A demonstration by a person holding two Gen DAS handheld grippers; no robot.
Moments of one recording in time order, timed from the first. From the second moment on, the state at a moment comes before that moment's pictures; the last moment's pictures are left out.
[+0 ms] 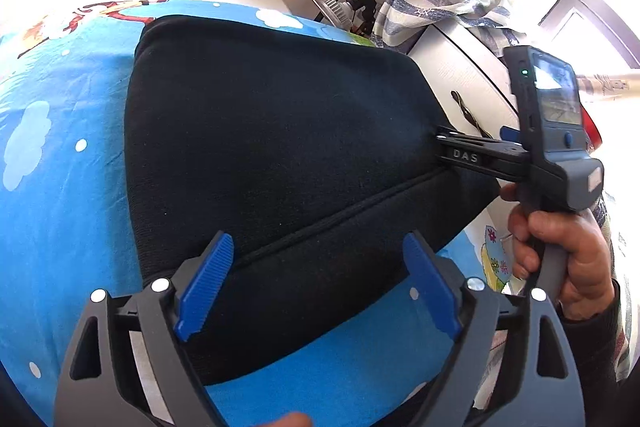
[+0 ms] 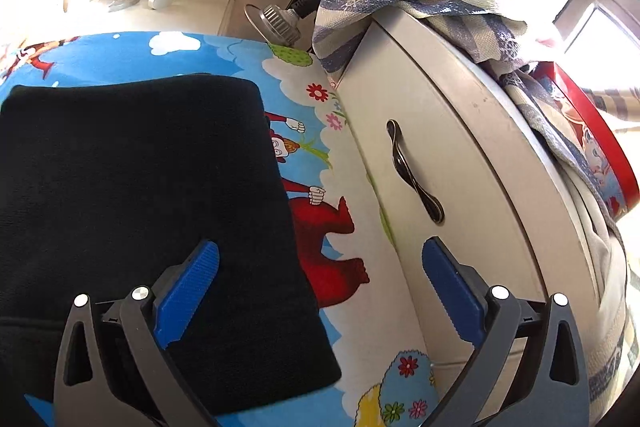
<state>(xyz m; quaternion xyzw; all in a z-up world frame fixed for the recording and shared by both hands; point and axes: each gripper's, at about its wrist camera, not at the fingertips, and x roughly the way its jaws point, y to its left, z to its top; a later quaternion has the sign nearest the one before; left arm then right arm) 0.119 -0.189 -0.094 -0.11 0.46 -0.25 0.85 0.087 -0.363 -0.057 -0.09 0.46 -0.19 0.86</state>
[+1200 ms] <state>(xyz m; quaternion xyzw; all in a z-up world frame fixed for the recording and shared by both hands) 0.049 -0.160 -0.022 -0.03 0.40 -0.23 0.89 -0.060 -0.288 -0.005 0.02 0.40 -0.16 0.90</state>
